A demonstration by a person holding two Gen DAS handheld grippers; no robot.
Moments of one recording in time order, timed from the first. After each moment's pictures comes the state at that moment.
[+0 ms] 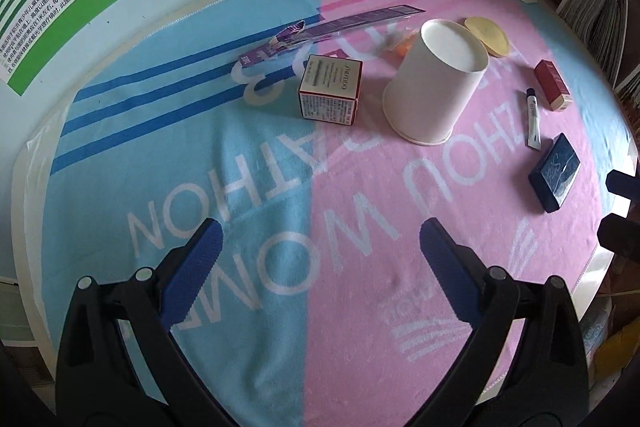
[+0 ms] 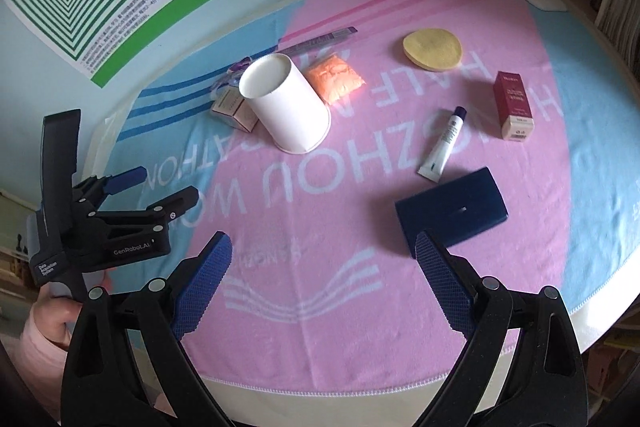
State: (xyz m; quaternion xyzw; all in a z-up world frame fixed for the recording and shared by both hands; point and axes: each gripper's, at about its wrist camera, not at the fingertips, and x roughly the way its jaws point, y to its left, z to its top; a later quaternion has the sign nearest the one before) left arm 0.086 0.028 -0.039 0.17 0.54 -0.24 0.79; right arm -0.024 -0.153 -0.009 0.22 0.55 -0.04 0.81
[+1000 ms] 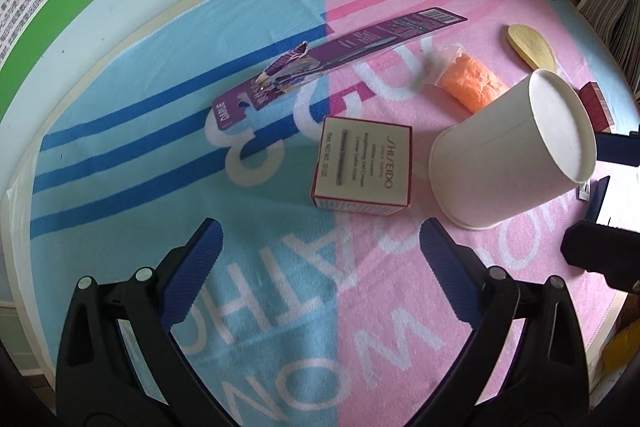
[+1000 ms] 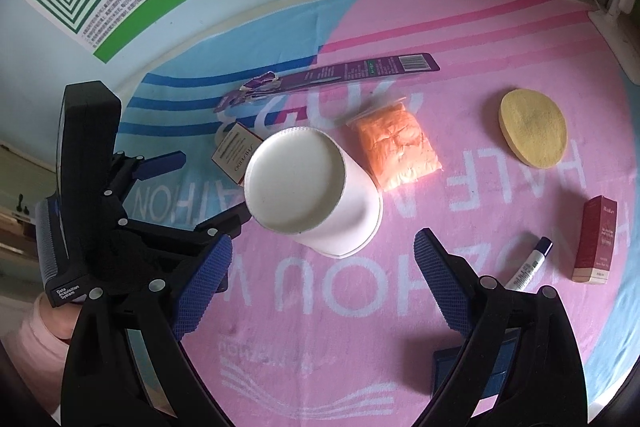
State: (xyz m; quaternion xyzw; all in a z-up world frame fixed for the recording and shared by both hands) left arm 0.159 -0.013 -0.080 0.21 0.55 -0.25 0.77; right arm 0.094 -0.145 -0.050 0.17 0.58 0.04 0.80
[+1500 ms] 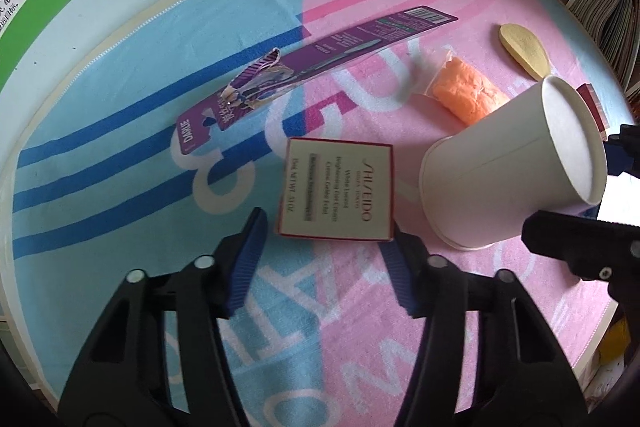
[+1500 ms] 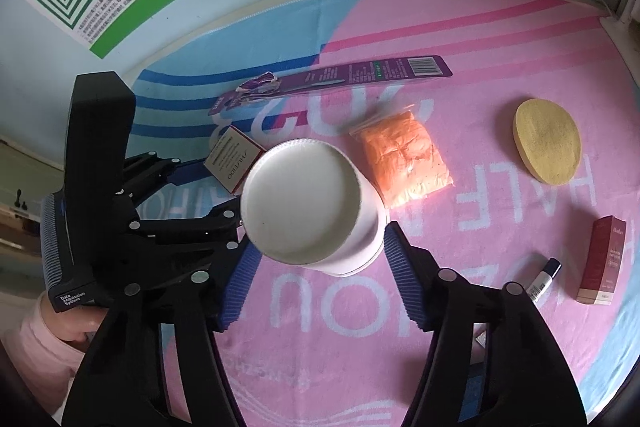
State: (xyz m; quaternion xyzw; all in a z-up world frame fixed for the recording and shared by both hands) left arm 0.181 -0.033 -0.097 0.19 0.56 -0.28 0.75; right arm 0.107 -0.142 -0.058 0.17 0.58 0.04 0.79
